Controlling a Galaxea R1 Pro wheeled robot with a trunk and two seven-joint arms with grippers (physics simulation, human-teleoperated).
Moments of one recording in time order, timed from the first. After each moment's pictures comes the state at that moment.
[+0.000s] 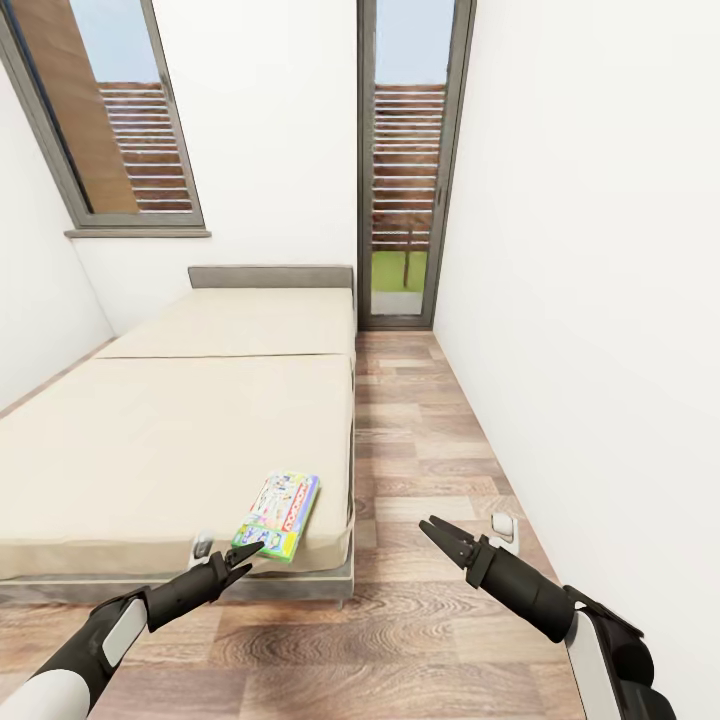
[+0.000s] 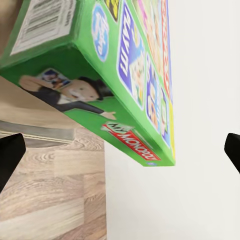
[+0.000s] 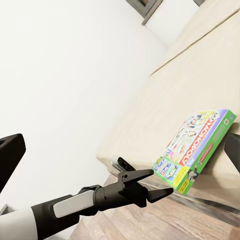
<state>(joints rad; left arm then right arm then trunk) -0.58 0.21 0.17 -0.42 0.47 0.53 -1.02 -0.16 0.10 -0.26 -1.58 -0.39 0.71 1.05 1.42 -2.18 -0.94</state>
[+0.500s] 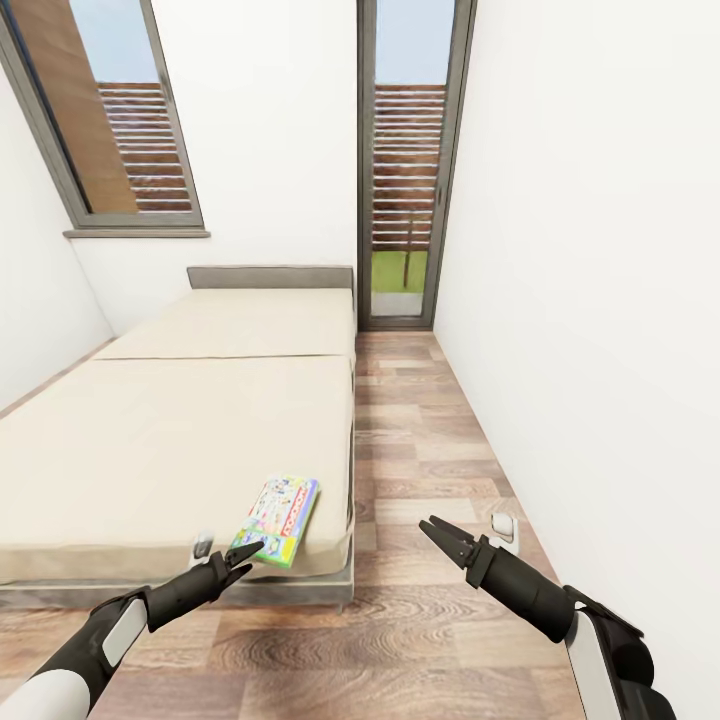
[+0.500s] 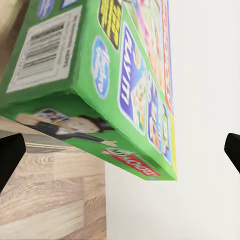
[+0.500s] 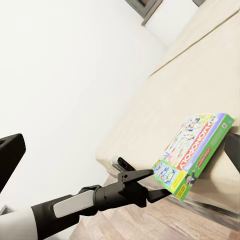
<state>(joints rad) -0.58 0.21 0.17 -0.42 0.47 0.53 -1.02 -0.16 0.10 -0.26 -1.58 -0.39 0.71 1.05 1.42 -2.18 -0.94</state>
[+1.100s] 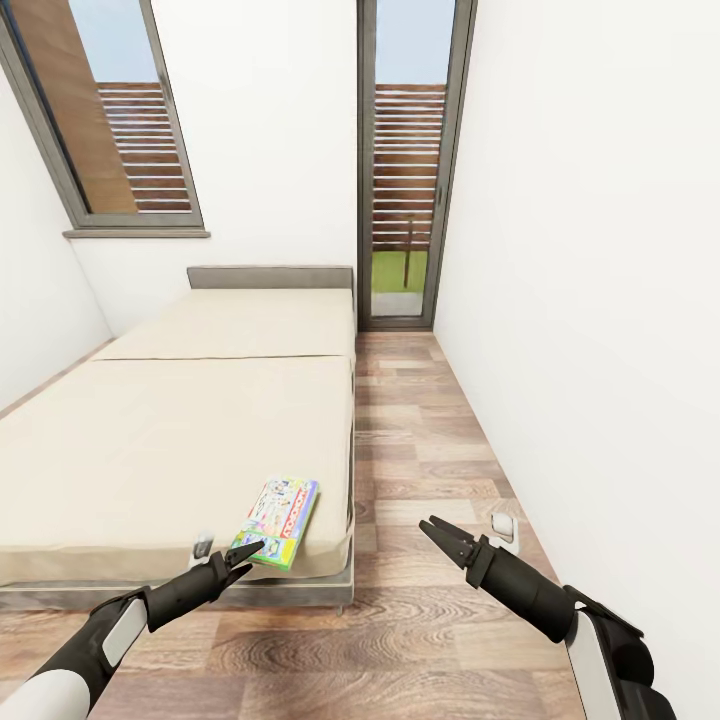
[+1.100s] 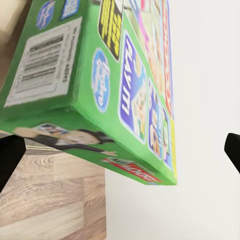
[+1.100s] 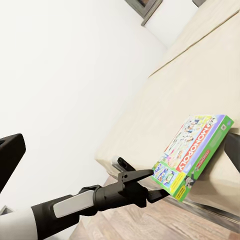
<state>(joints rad) -0.58 0.21 0.17 -0.42 0.47 0.53 -1.02 -0.16 0.10 -0.26 -1.58 -0.39 0.71 1.05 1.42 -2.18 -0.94</state>
